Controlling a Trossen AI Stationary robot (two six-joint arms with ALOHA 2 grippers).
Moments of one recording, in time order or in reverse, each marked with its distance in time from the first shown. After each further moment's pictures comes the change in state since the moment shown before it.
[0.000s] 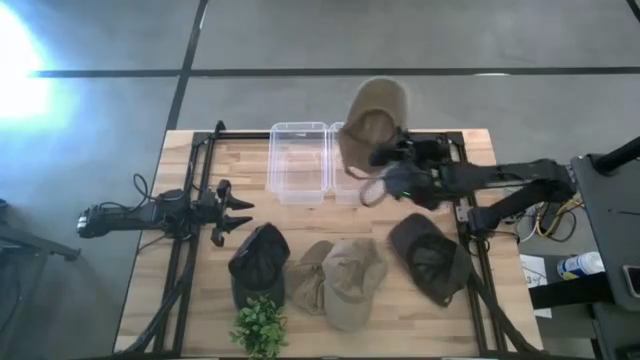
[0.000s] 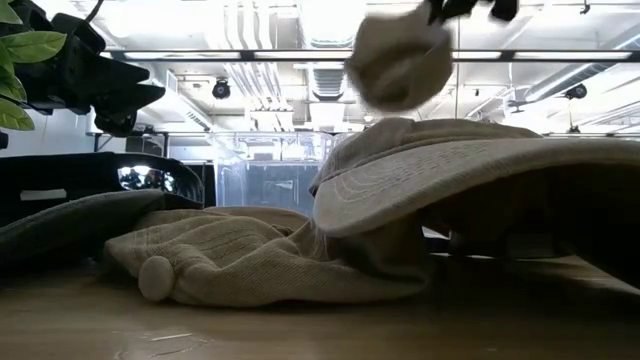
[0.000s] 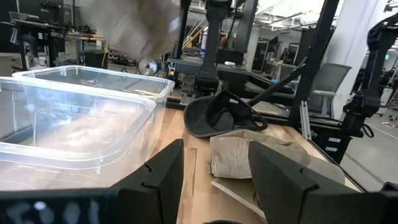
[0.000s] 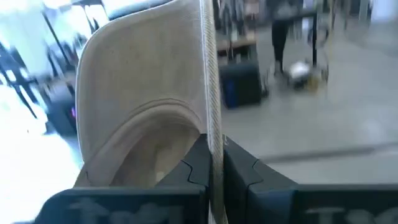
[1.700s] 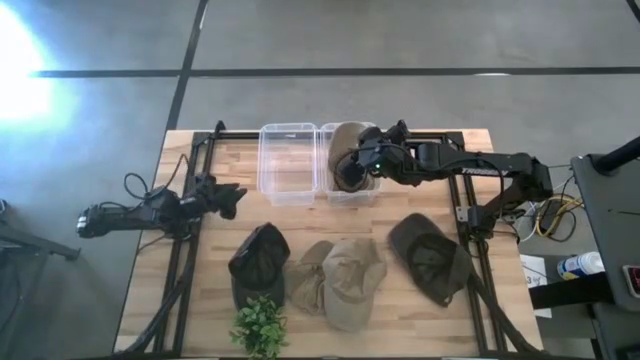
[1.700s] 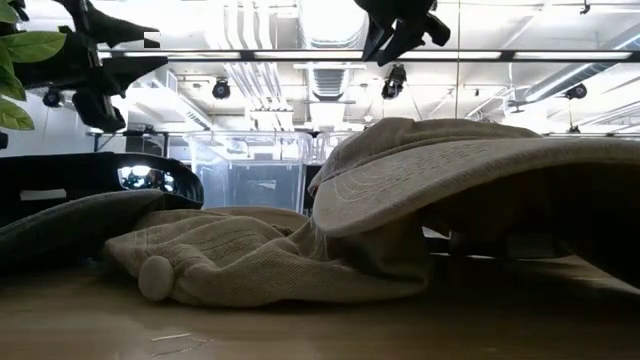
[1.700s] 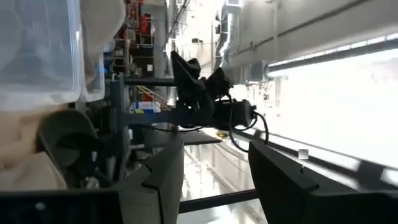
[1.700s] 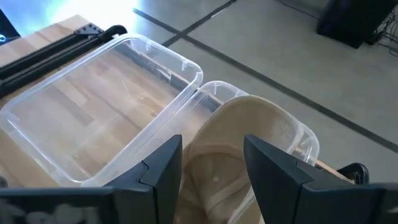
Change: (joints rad) left arm 0.000 0.010 0.012 0.290 -0.231 -1.379; right arm -0.144 0.177 0.214 -0.072 -0.730 -0.501
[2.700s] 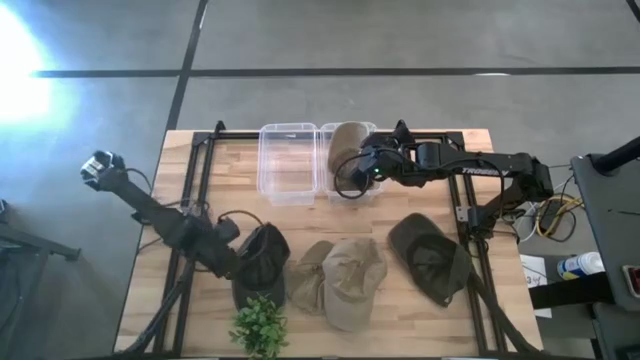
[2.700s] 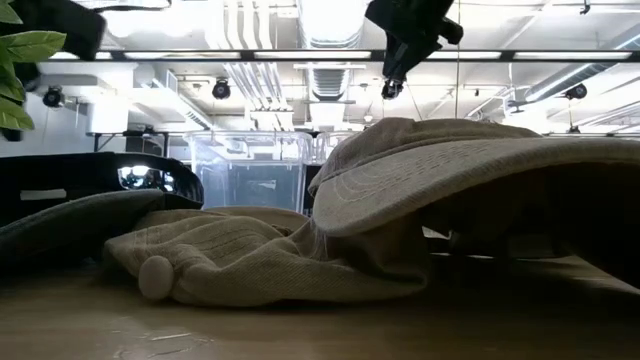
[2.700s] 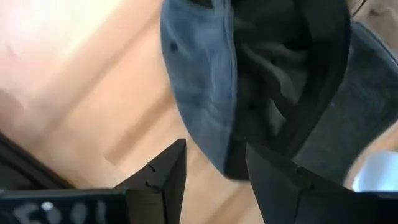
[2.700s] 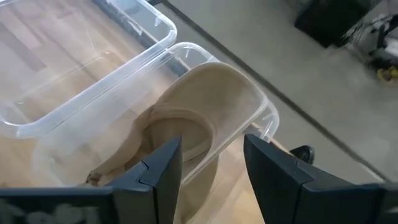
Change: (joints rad) left arm -0.638 1.056 0.846 -1.426 0.061 0.146; right arm -0.002 -0.004 -0.002 -0.184 0.032 -0.074
